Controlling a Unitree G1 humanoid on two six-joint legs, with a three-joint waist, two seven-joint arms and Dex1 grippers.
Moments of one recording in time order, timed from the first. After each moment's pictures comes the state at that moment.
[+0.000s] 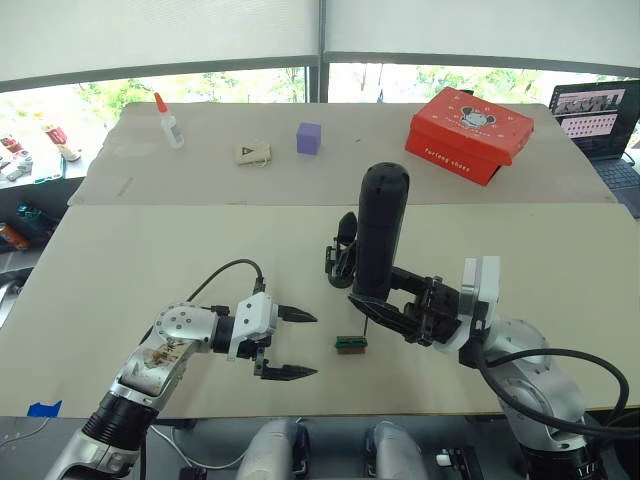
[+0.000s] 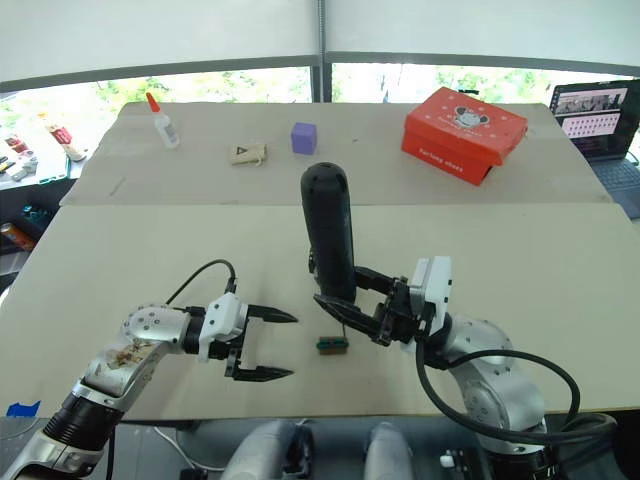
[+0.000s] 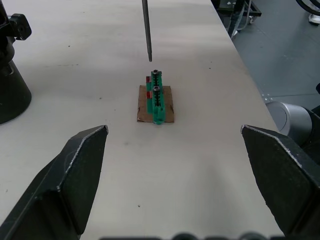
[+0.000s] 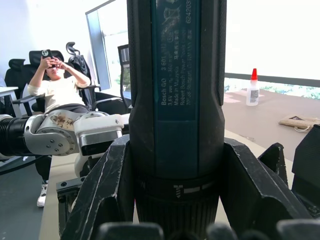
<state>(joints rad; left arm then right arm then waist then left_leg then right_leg) -0.22 0.63 -0.23 -0.14 -0.32 0.15 -1.25 -0.06 -0.42 0.00 -0.54 0.61 0.27 0.87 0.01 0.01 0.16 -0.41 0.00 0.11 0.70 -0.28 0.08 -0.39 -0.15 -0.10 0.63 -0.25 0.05</state>
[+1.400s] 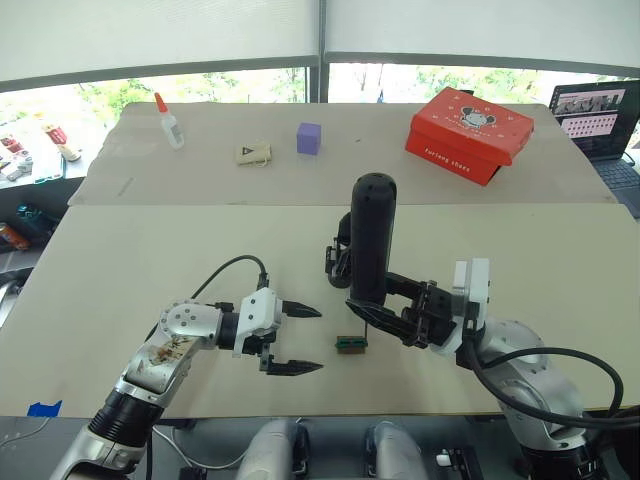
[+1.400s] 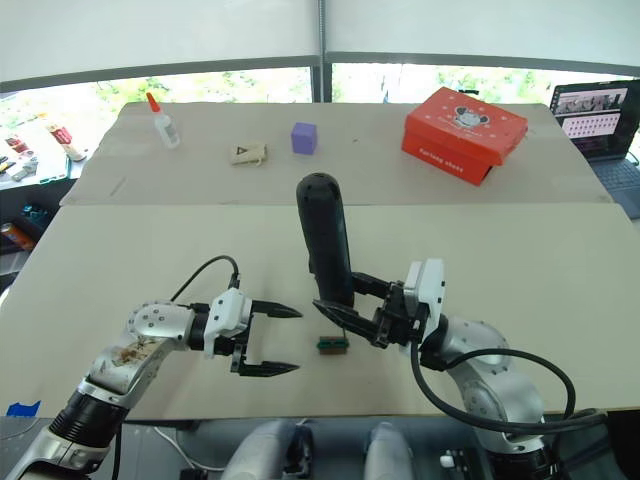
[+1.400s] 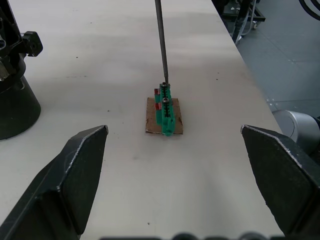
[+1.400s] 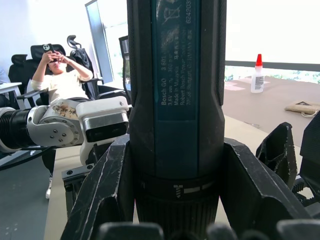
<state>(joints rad) -0.24 0.61 -0.23 -0.15 -0.32 0.16 -1.23 -0.06 -0.43 0.02 -0.52 0.61 0.29 0.87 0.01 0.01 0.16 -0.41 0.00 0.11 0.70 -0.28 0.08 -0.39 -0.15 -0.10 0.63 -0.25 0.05</state>
